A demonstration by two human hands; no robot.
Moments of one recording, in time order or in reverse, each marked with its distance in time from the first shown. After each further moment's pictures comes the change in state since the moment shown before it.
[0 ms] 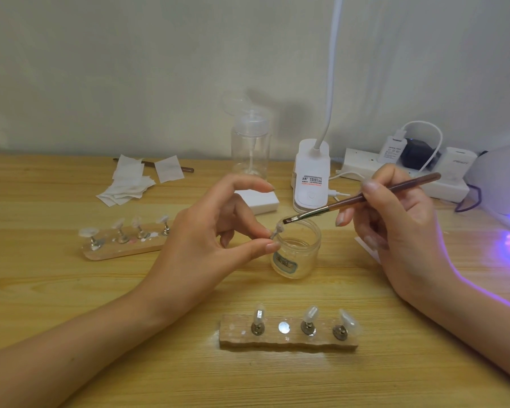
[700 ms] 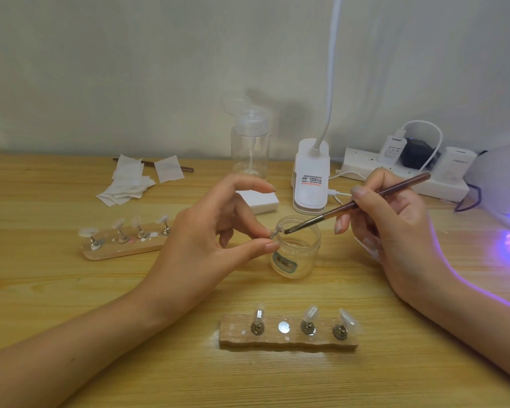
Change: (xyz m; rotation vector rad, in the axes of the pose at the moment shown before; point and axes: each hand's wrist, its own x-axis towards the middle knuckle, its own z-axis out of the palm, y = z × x) left_hand 0.000 -0.001 0.000 0.008 -0.004 0.018; right_hand 0.000 0.003 -0.001 -0.062 0.001 0.055
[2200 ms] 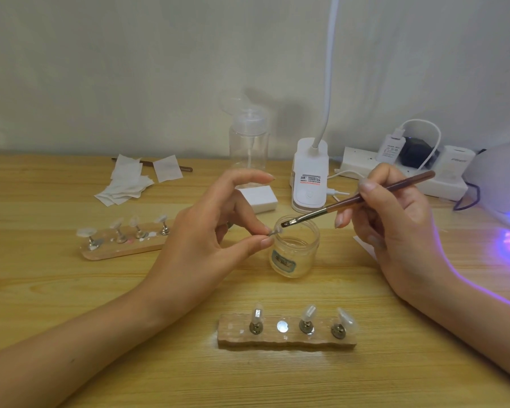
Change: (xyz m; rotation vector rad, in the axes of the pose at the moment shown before) left_hand 0.001 0.002 0.000 0.114 0.011 0.056; right_hand 0.000 -0.003 0.001 0.063 -0.014 -0.043
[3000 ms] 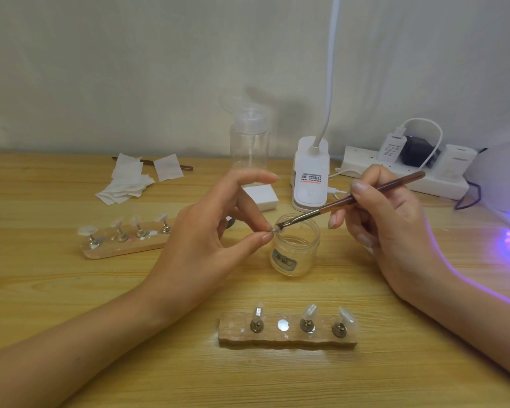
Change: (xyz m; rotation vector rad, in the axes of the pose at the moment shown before) left_hand -0.001 0.000 0.000 0.035 -0.007 0.053; right_hand 0.000 0.000 0.003 -0.019 -0.030 0.057
